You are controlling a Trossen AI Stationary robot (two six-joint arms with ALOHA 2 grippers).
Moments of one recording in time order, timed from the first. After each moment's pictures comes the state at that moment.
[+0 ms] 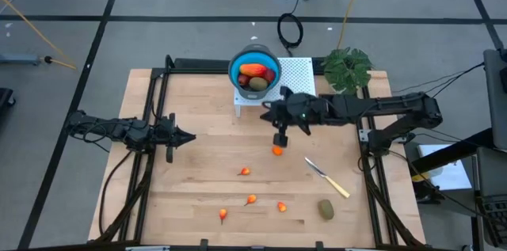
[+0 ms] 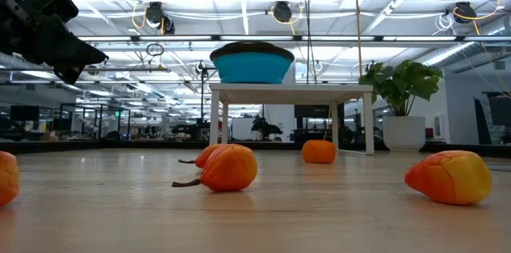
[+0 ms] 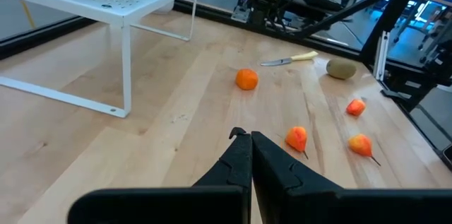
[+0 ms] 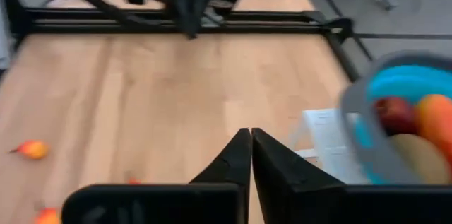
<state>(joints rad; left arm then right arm) -0.24 0.03 0.11 -0.32 -0.29 -0.31 0.04 1.45 1.35 -0.42 0.19 0.01</state>
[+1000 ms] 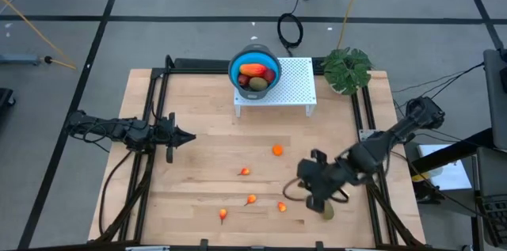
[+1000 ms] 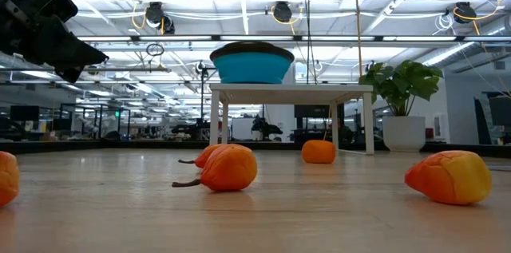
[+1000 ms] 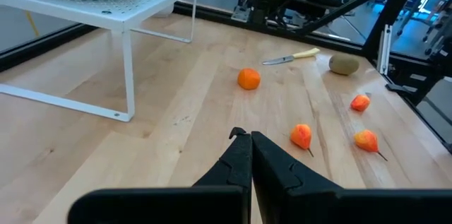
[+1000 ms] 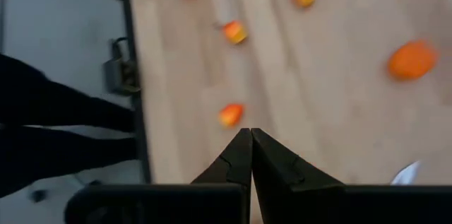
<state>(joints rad) -0.24 0.03 0.11 -0.32 -0.29 -0.27 0.59 1.45 1.35 -0.88 0.18 0.82</state>
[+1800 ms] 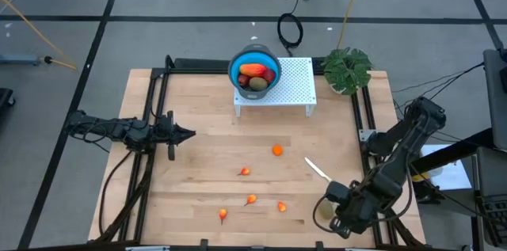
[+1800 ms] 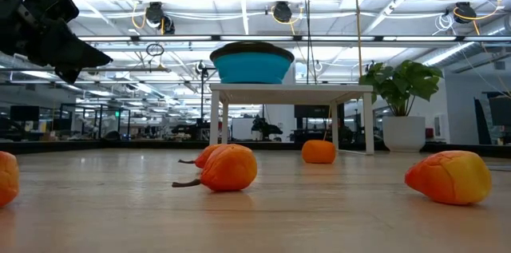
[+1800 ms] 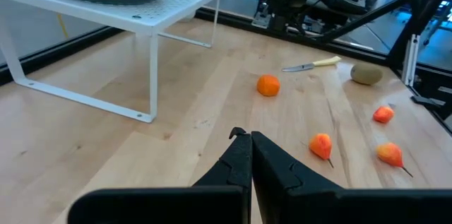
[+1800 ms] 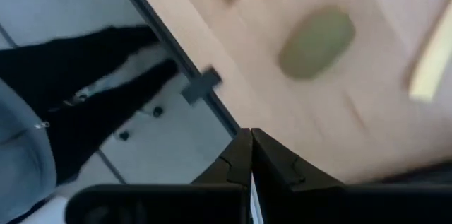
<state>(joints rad) -0.24 0.03 0.11 -0.33 -0.37 -0.29 0.89 1.46 1.28 -0.99 -0.09 1.57</state>
